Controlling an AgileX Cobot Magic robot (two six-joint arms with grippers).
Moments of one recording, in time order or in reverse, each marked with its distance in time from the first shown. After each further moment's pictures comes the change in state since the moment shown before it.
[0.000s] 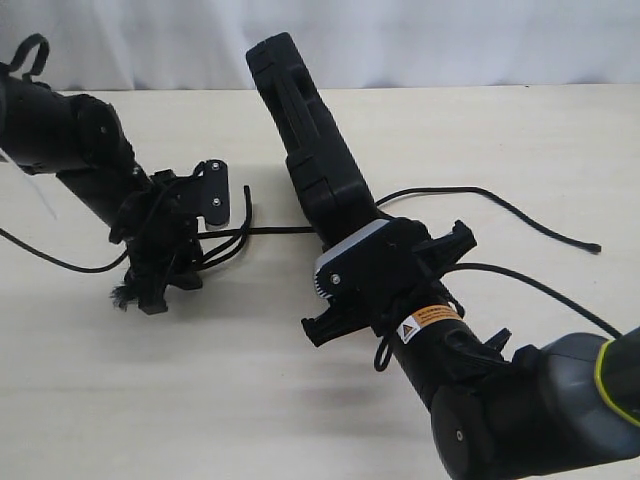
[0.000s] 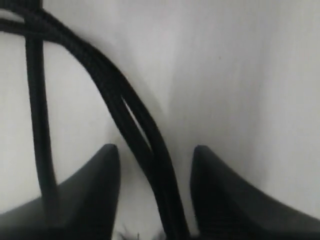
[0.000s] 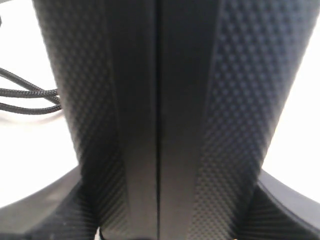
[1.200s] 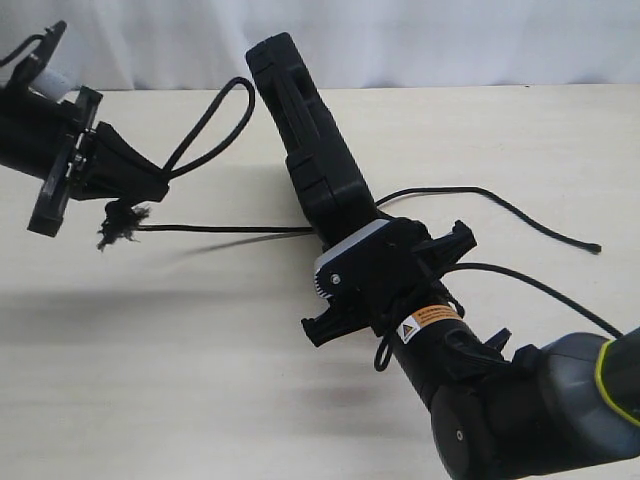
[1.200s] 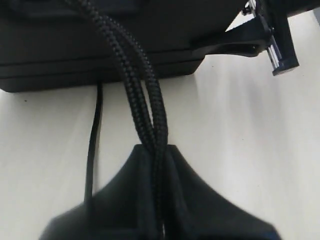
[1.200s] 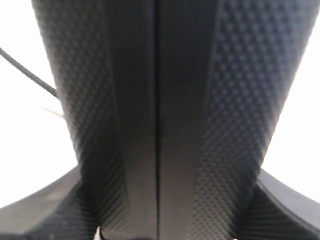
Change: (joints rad) left arm 0.412 -0.176 0.000 -0.713 0.630 0.661; right arm 0.000 0.000 0.000 0.000 0.004 0.000
